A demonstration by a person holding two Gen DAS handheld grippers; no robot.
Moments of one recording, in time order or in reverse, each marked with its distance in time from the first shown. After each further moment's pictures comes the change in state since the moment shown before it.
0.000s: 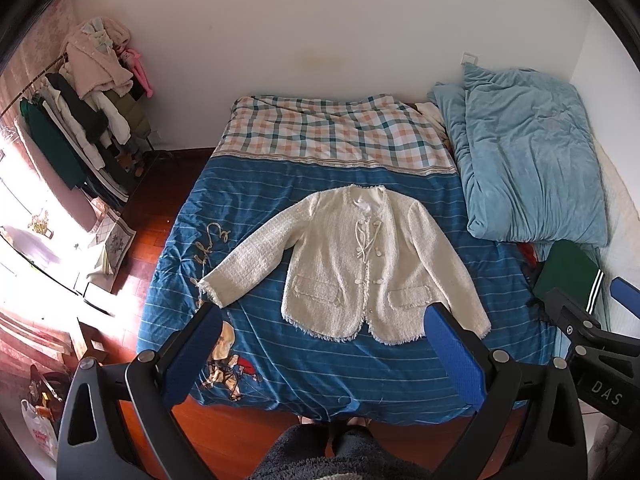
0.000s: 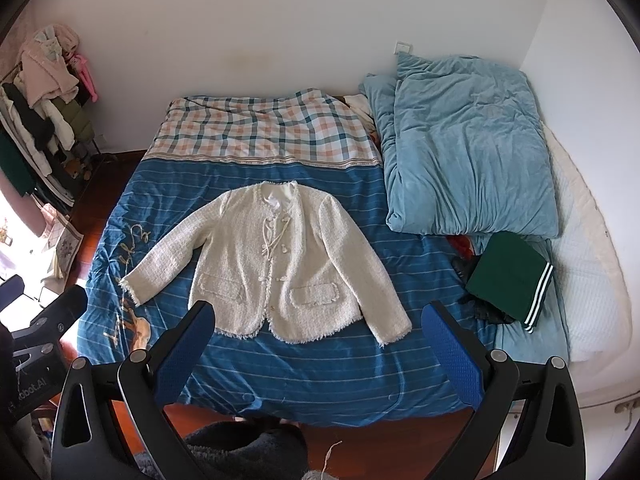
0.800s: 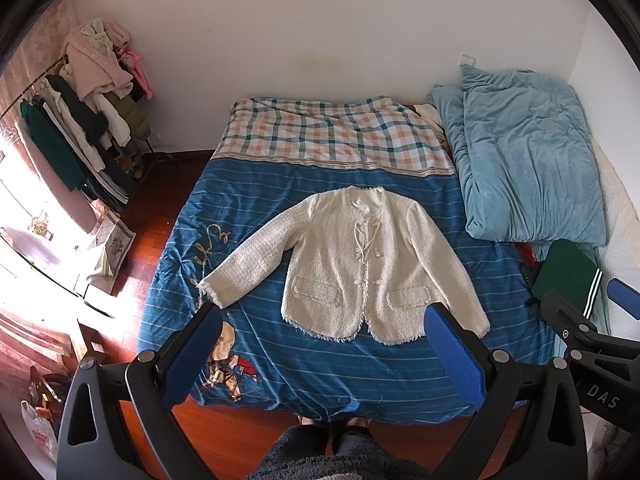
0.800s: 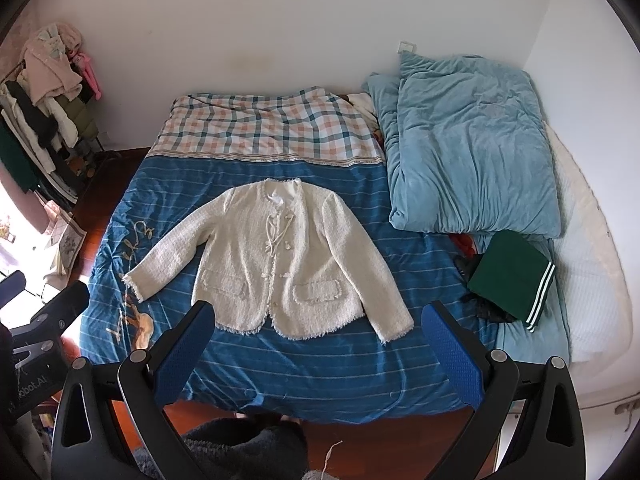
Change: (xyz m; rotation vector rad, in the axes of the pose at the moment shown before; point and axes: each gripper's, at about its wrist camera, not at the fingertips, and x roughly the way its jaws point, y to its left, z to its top) left arm -0.004 0.000 0.006 -0.002 0.000 -0.004; right arm -0.009 0.000 -0.004 -0.007 0.005 0.007
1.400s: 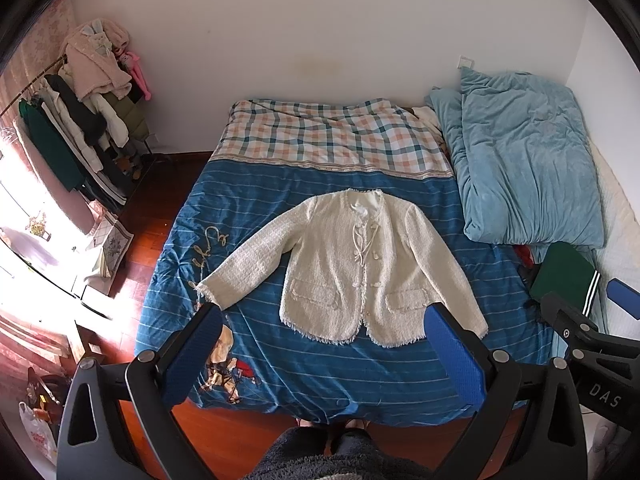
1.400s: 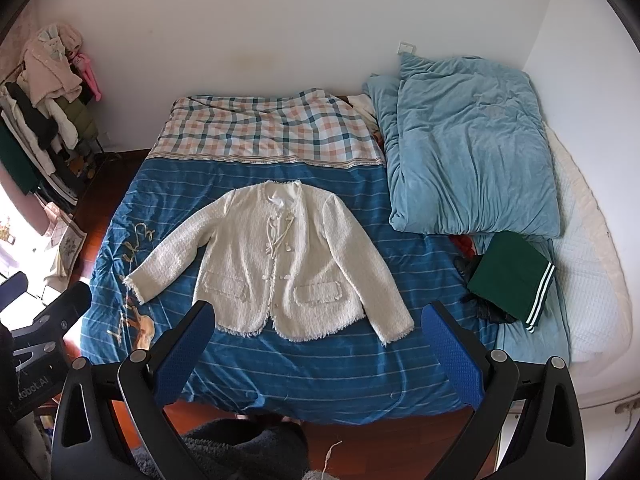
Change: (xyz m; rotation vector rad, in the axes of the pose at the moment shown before) left arm -0.006 0.000 0.012 0.000 -0.007 -0.009; right arm 0.000 0.000 -0.001 0.003 -0.003 -0.001
